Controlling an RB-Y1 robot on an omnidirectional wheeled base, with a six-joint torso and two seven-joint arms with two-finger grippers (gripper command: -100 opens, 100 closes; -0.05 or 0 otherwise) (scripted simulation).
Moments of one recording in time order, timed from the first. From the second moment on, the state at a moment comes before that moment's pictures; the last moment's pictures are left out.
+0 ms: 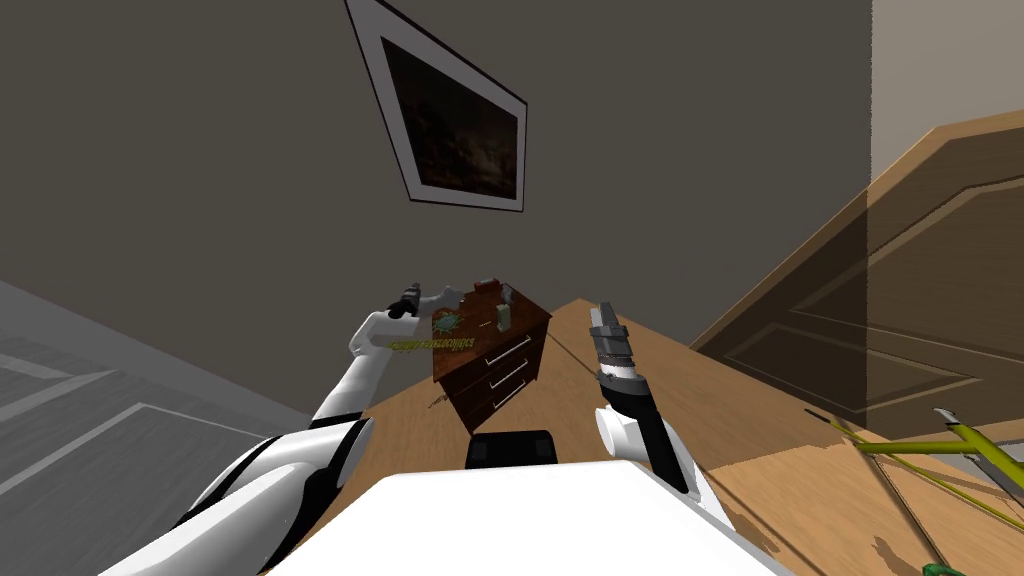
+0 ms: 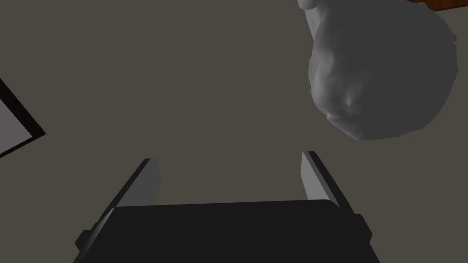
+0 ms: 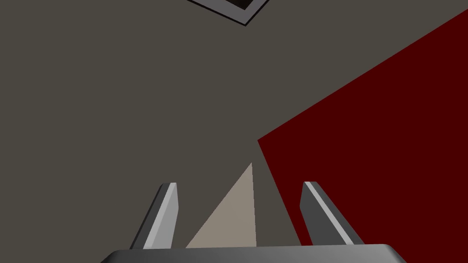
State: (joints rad) left arm -0.43 0.51 0.20 -1.42 -0.19 0.53 0.18; right arm 0.50 -0.04 0.01 -2.26 0.09 -0.48 0.13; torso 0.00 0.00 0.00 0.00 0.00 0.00
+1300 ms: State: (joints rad) left arm -0.66 0.54 0.30 -1.05 -0.20 0.84 0.16; right arm 0.50 -0.04 0.01 -2.26 0.09 -0.48 0.13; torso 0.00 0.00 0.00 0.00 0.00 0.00
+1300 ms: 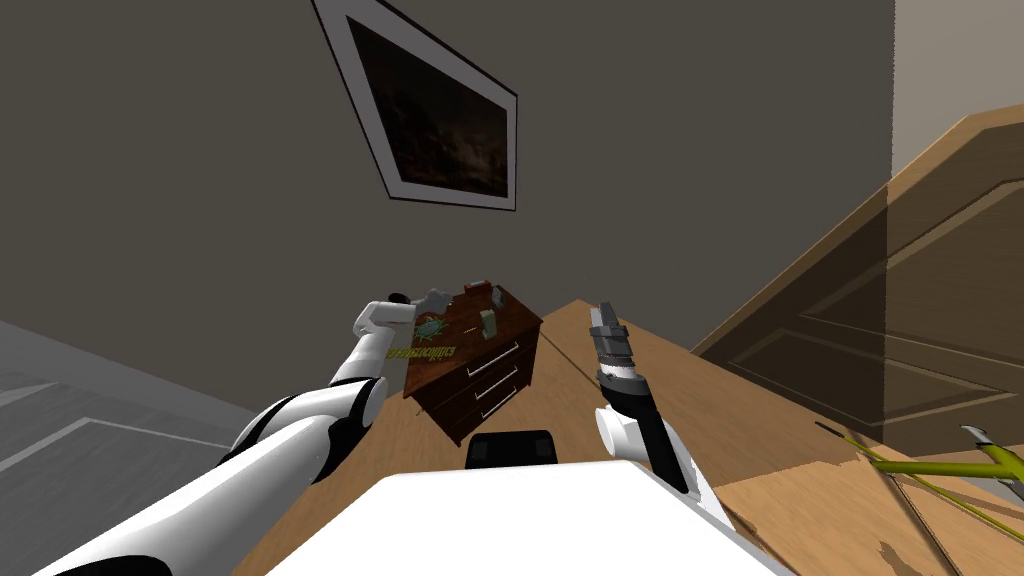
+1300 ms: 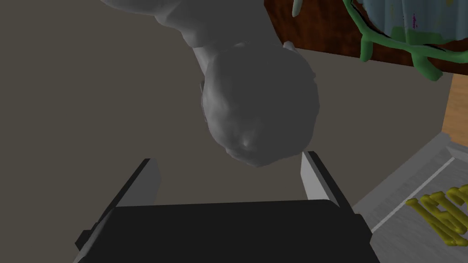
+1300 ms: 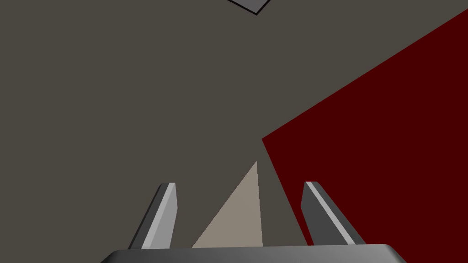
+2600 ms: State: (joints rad) left arm -0.82 0.55 0.42 -0.76 -0.17 1.18 0.12; right arm 0.50 -0.04 0.01 -2.26 0.09 -0.48 0.13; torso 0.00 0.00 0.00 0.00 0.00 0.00
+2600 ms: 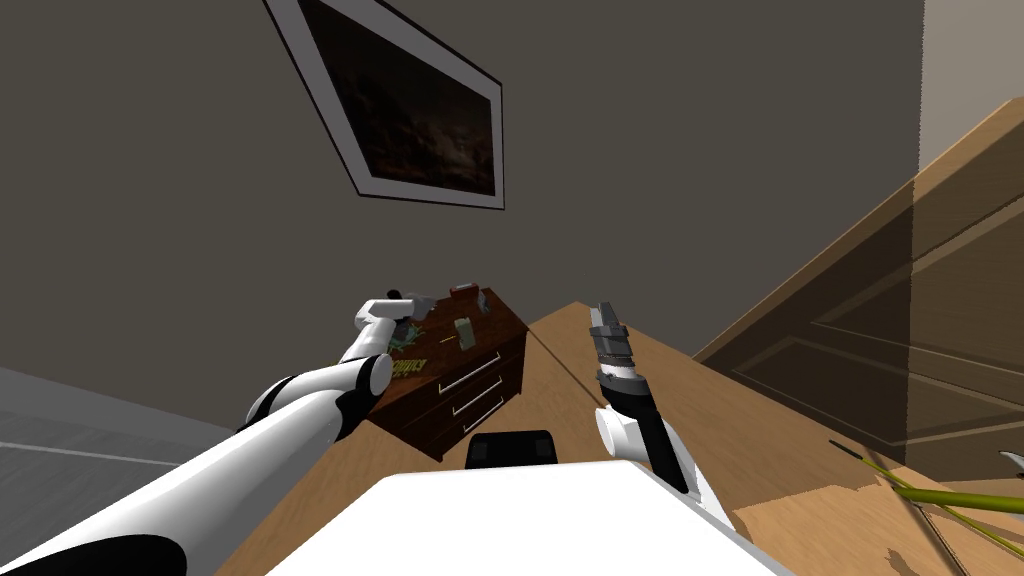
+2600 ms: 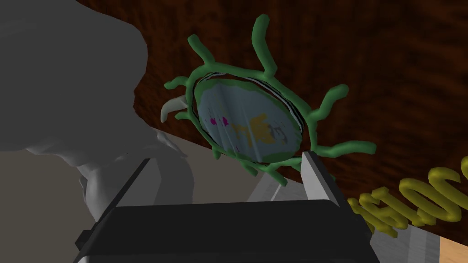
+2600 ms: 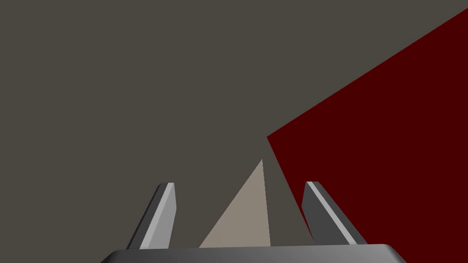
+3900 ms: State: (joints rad) left arm -0.95 0.57 0.50 -0.50 -0.14 1.41 0.09; right arm 0.50 -0.04 0.01 -2.26 0.09 -0.48 0.13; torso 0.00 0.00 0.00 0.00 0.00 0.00
